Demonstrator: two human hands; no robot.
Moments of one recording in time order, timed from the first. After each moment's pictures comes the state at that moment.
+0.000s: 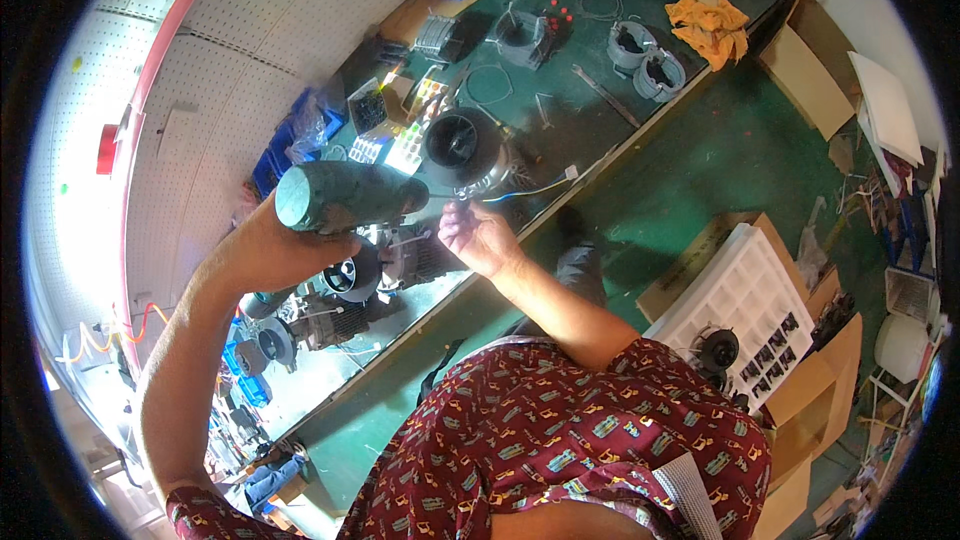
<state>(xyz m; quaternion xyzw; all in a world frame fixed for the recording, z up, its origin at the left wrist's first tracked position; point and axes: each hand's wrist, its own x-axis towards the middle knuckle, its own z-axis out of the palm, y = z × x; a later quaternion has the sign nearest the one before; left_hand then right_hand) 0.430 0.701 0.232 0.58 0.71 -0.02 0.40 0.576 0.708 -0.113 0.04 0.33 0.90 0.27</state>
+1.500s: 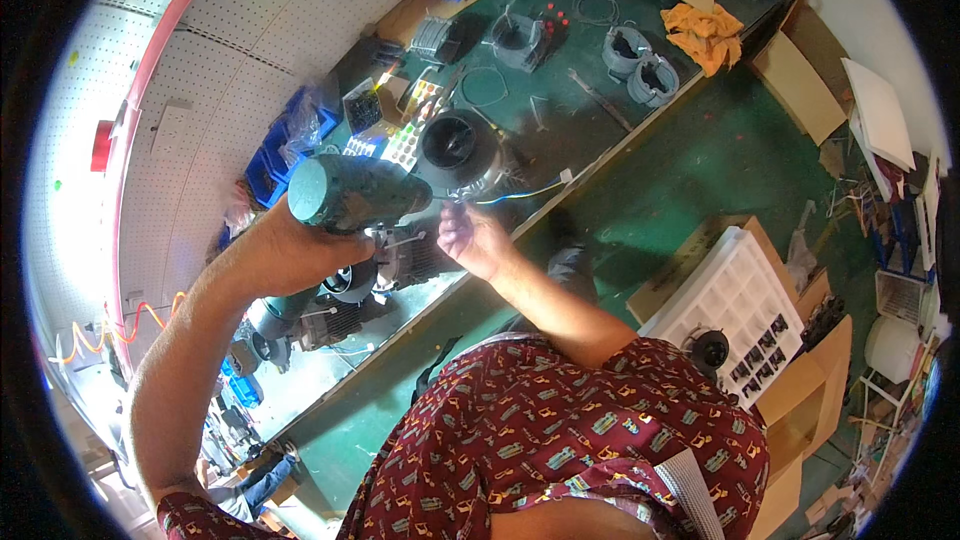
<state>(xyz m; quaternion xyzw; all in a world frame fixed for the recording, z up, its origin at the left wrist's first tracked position) 0.442 0.699 0.227 0.58 0.70 0.02 0.42 0.578 0.706 -0.120 -0.06 0.23 0.93 0.28</state>
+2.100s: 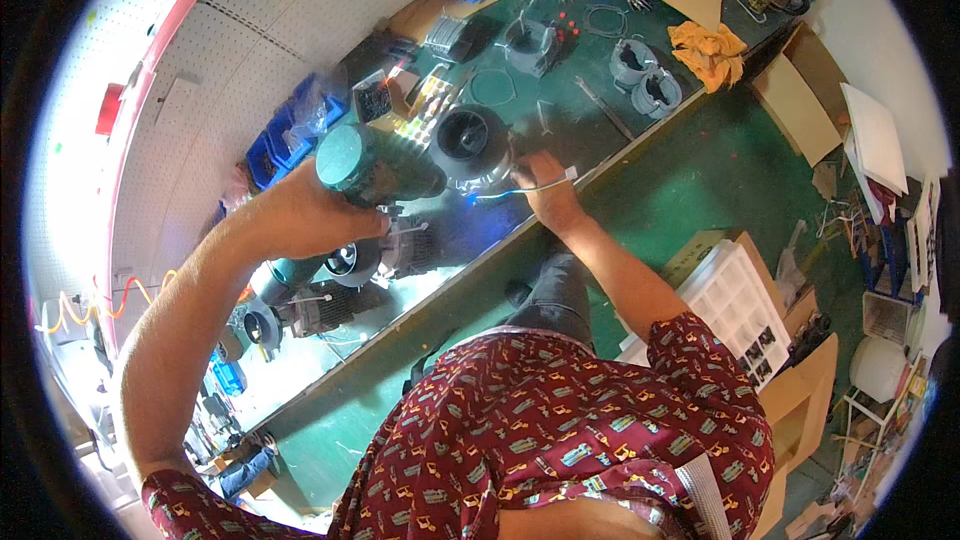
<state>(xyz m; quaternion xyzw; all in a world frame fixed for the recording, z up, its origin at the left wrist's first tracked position) 0.429 0.704 0.215 0.60 0.68 0.02 0.43 0.671 0.791 -0.118 -0.35 -0.79 0.27 0.41</state>
